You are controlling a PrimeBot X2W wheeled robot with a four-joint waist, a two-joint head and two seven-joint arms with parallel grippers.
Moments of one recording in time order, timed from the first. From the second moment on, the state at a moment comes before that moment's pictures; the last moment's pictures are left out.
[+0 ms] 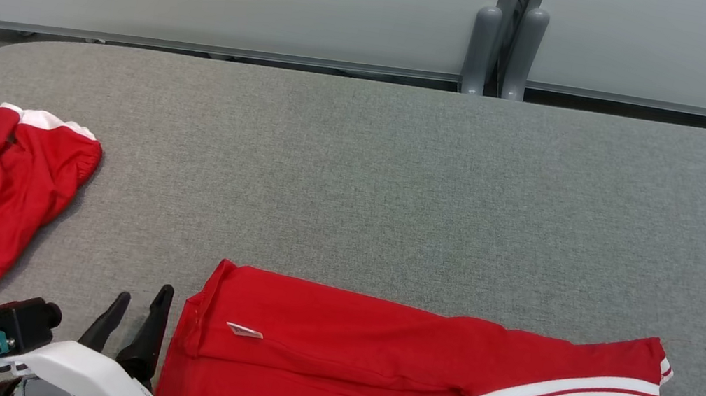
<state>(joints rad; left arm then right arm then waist) -0.06 0.37 -0.46 0.16 -1.04 0.20 -0.12 0.18 -0.05 -0.35 -0.36 0.55 0.13 1.01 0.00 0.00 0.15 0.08</state>
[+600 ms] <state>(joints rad) 0.00 0.38 -0.34 0.04 -0.61 0.24 -0.26 0.16 -0.05 -0.42 -0.15 0.52 0.13 0.77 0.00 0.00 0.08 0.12</state>
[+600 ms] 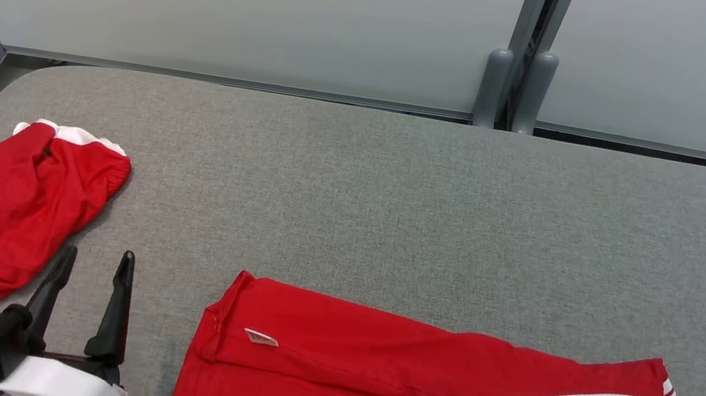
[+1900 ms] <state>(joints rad) 0.09 0.36 -0.25 0.01 -0.54 0.20 -0.24 -0.02 -0.06 -0.21 0.21 0.34 0.13 0.70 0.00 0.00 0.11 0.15</state>
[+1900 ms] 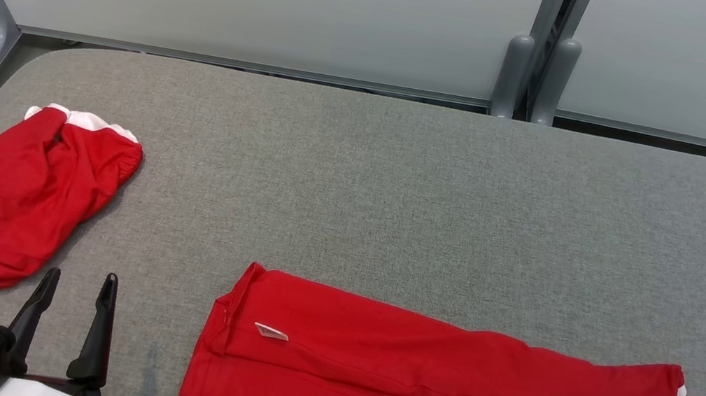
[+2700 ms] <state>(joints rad) 0.07 0.34 -0.27 0.04 -0.55 0.19 -0.25 -0.05 -0.05 -0.65 -0.09 0.11 0.13 0.71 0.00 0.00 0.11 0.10</state>
